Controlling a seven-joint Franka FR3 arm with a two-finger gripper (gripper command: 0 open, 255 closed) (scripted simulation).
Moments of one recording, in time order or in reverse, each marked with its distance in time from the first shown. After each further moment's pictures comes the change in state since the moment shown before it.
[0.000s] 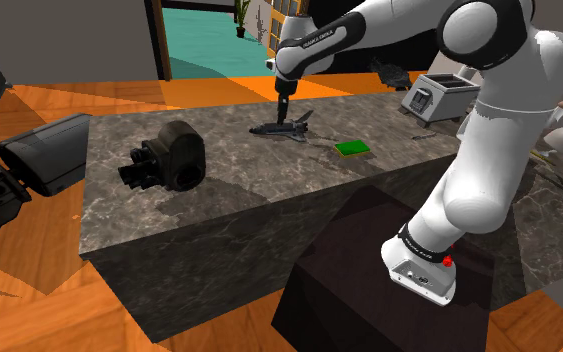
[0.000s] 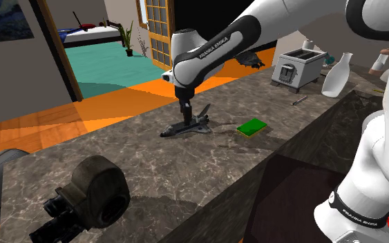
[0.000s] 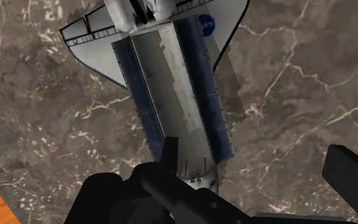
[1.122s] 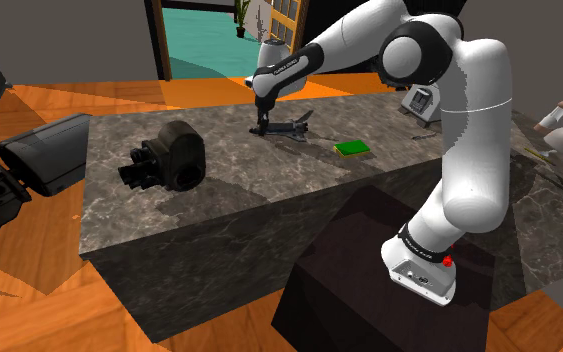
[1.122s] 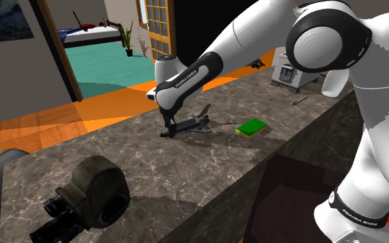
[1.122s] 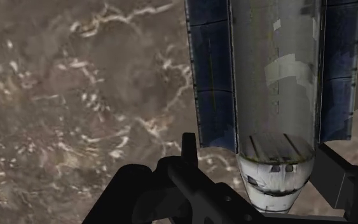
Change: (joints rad) arm -0.027 0.303 0.055 0.226 0.030 0.121 -0.133
